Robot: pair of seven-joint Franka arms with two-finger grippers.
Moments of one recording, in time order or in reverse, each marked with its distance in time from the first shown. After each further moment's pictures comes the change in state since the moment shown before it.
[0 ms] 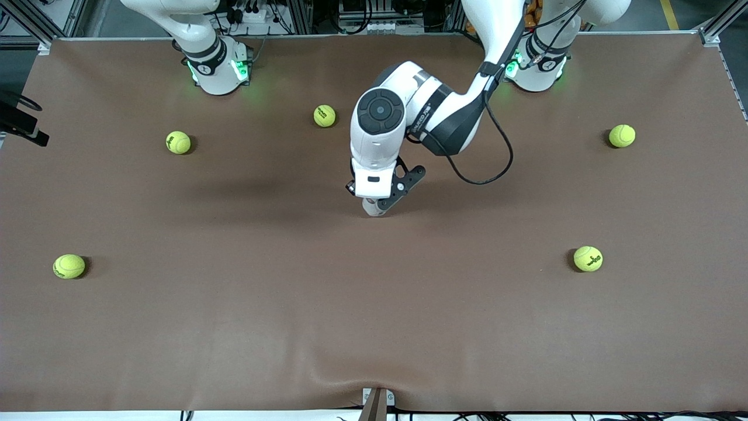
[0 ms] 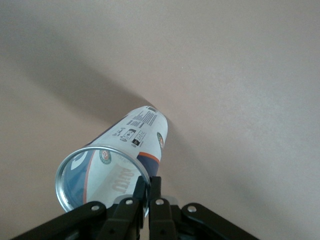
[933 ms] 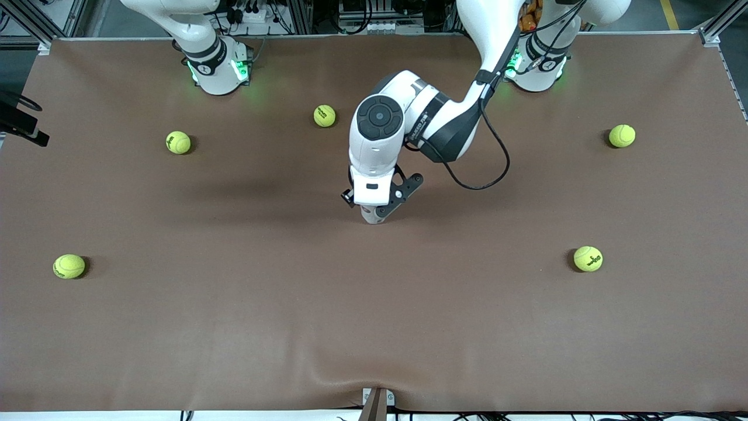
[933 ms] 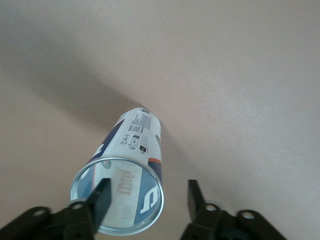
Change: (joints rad) left arm 0.001 0.021 0.012 0.031 0.000 0.048 0.000; right arm 0.000 0.000 0.000 0.000 0.000 0.000 0.000
